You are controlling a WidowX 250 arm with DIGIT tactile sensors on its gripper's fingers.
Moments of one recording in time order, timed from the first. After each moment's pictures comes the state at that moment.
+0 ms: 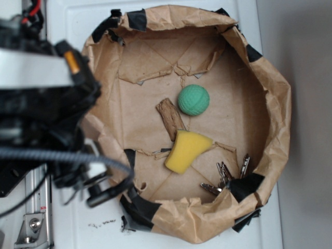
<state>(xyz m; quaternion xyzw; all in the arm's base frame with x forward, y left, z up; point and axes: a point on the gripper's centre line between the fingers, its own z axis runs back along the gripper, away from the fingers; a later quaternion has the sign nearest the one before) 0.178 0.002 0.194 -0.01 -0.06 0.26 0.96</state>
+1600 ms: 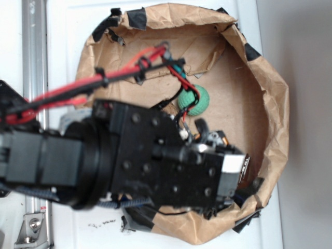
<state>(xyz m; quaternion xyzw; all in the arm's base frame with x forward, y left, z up) 0.267 -0.039 0.059 0.03 -0.04 0.22 0.97</state>
